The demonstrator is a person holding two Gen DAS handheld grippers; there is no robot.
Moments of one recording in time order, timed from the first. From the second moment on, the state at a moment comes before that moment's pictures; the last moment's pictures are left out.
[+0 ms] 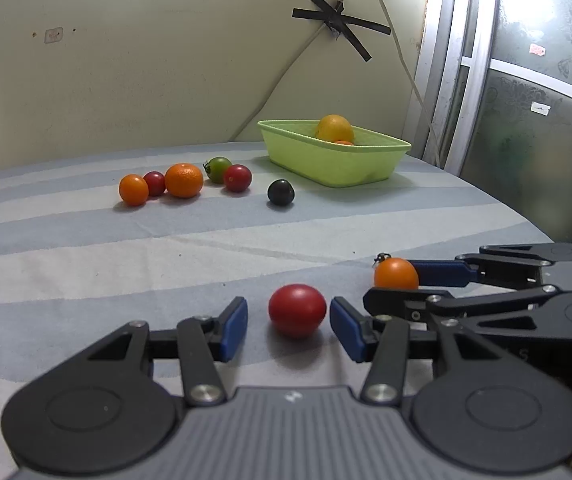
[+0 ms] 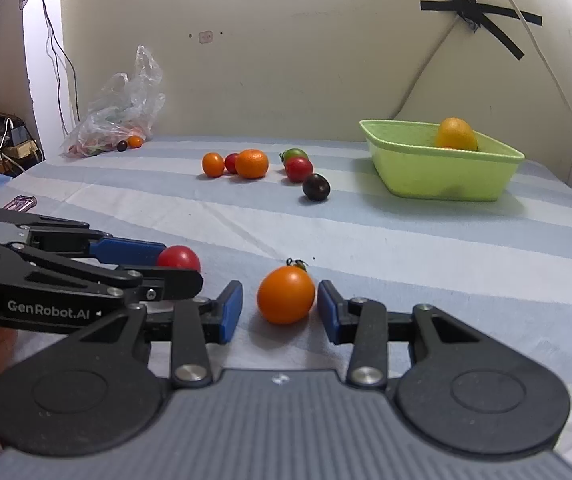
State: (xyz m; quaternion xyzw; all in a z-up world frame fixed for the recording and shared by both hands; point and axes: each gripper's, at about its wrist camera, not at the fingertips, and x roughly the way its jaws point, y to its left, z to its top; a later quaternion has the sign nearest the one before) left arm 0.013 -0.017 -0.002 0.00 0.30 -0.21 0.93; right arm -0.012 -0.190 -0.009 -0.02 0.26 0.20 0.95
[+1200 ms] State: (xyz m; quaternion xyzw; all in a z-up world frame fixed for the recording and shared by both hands) left arm 0.256 -0.142 0.032 -0.04 0.35 -0.26 0.90; right arm 0.157 -0.290 0.023 0.05 0.22 0.09 0.97
